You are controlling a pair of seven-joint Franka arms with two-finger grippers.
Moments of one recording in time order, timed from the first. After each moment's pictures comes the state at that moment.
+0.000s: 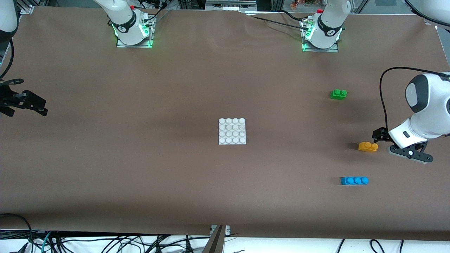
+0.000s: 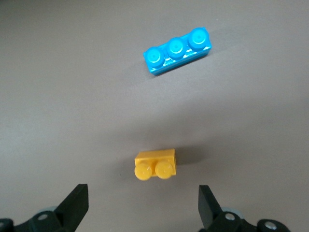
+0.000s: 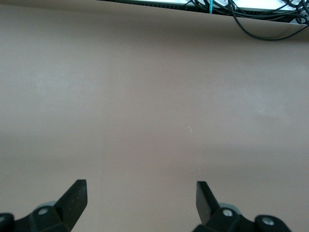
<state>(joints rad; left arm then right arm) 0.29 0.41 -0.15 -1.78 0.22 2.22 0.34 0.08 0.16 -0.14 -1.49 -0.02 1.75 -0.12</state>
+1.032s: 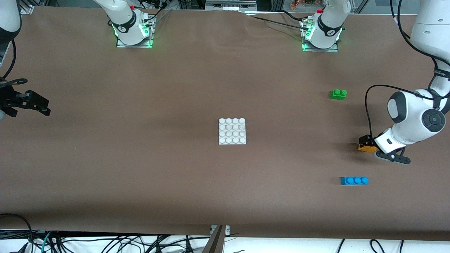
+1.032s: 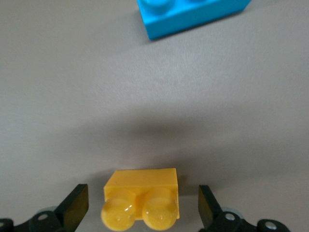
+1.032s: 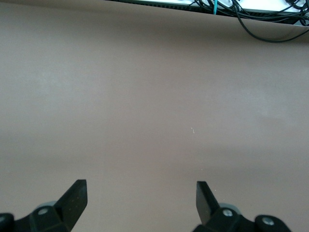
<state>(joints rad) 0.35 0.59 -0.15 -1.88 0.18 2.48 0.34 0.08 0.16 -0.13 -1.49 -0.02 1.75 -0.12</state>
